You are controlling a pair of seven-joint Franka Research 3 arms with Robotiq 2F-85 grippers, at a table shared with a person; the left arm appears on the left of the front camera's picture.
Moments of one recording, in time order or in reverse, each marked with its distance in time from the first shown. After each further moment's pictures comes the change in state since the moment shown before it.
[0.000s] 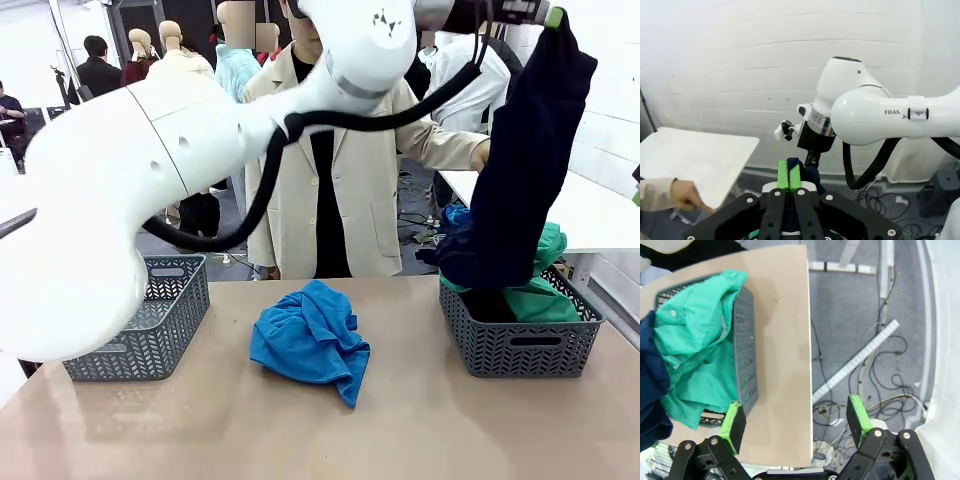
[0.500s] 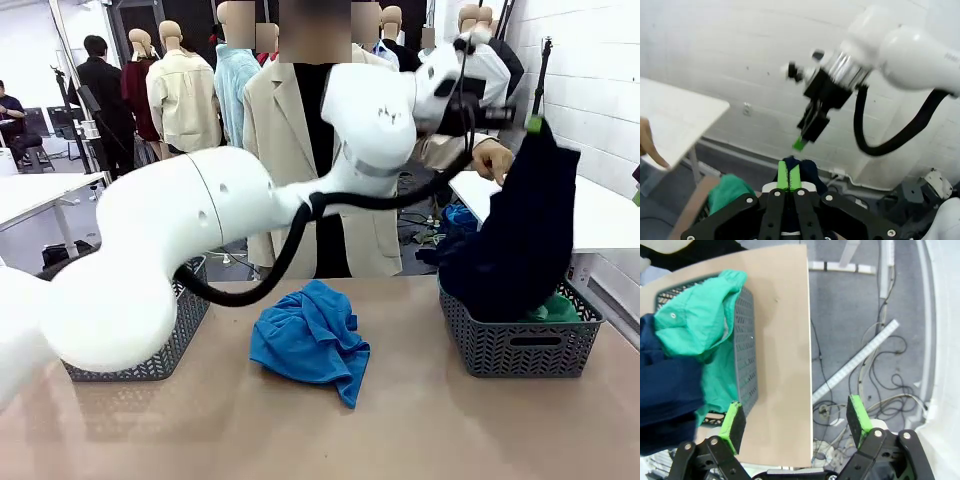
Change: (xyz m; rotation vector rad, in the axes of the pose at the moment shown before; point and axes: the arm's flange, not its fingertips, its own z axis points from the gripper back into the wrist) left arm -0.149 0.045 -0.062 -0.109 0.076 0.283; right arm 0.000 0.000 0.000 0.000 0.000 0.000
